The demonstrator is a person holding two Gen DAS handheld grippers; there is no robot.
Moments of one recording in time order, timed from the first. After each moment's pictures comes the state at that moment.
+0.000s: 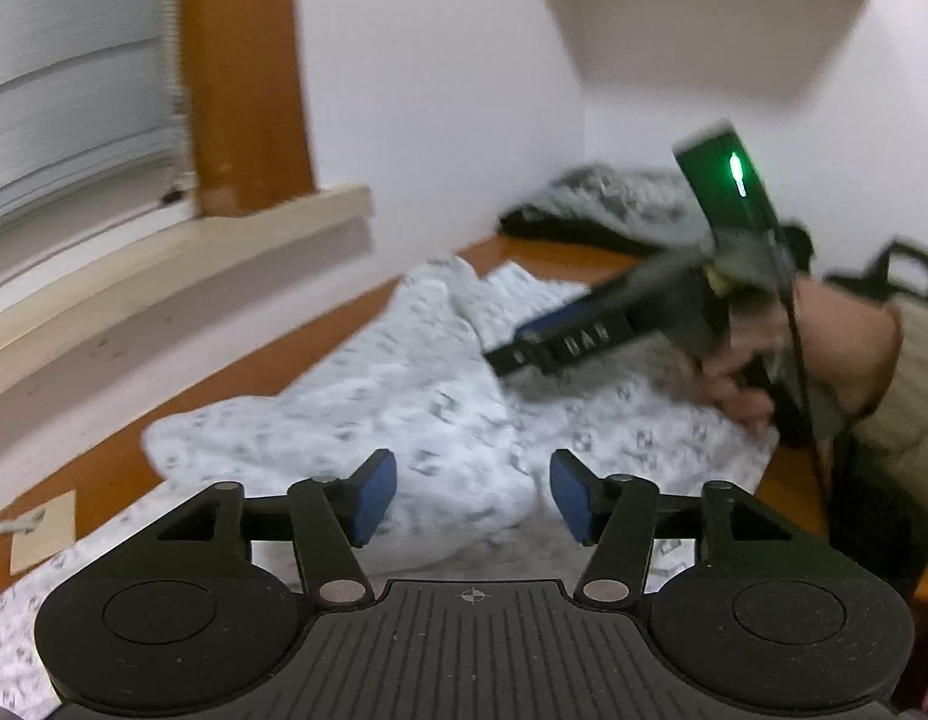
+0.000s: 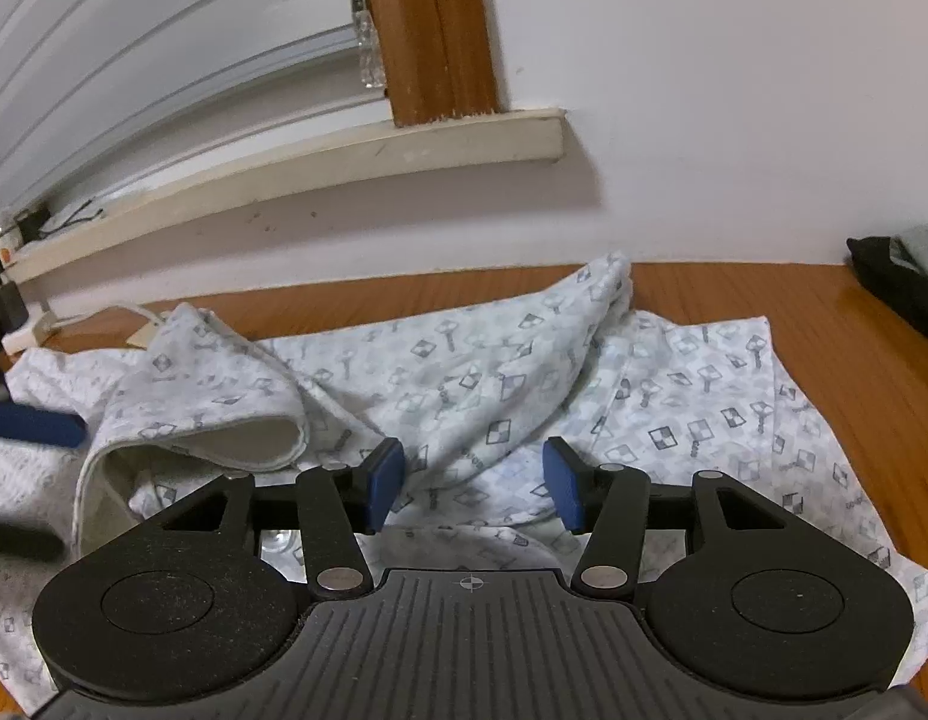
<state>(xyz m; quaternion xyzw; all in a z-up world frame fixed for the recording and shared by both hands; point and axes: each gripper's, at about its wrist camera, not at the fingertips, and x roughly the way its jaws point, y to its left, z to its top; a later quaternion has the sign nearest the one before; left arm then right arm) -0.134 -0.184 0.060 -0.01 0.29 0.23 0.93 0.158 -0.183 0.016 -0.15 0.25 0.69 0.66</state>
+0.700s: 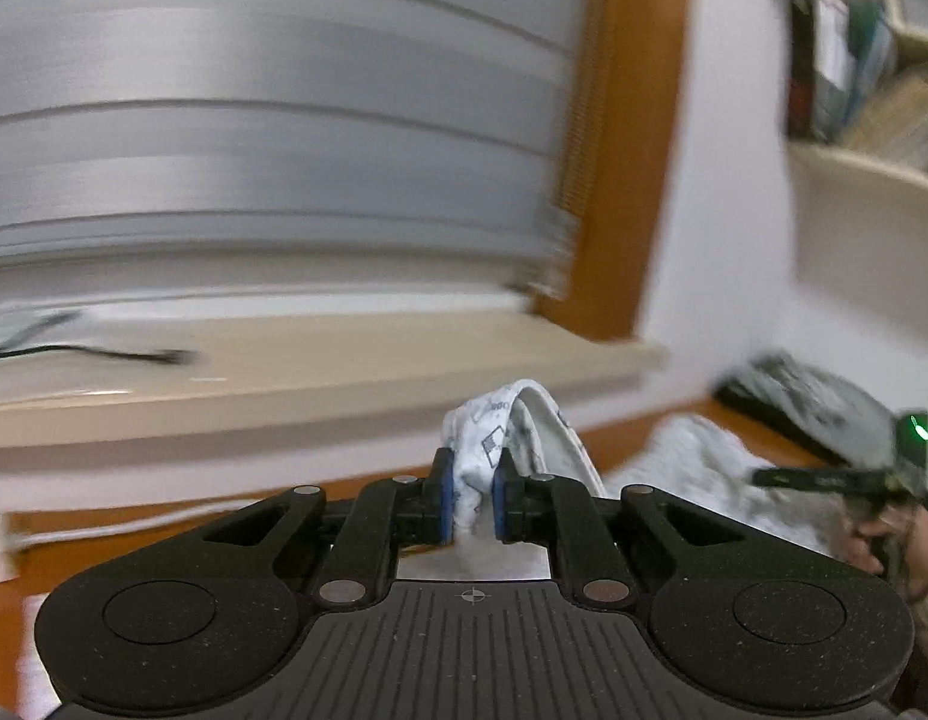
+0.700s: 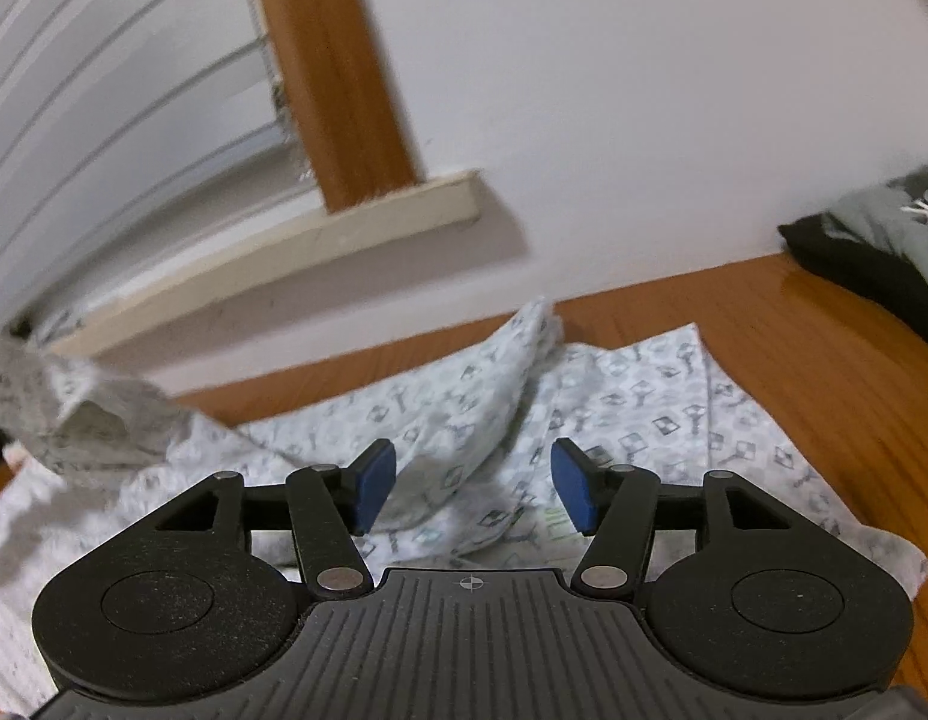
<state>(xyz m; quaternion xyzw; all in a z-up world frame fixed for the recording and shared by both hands) -0.364 -0.094 0.140 -0.15 0.14 0.40 0.89 0.187 -0.203 0.020 -0.04 0.27 0.66 0.69</state>
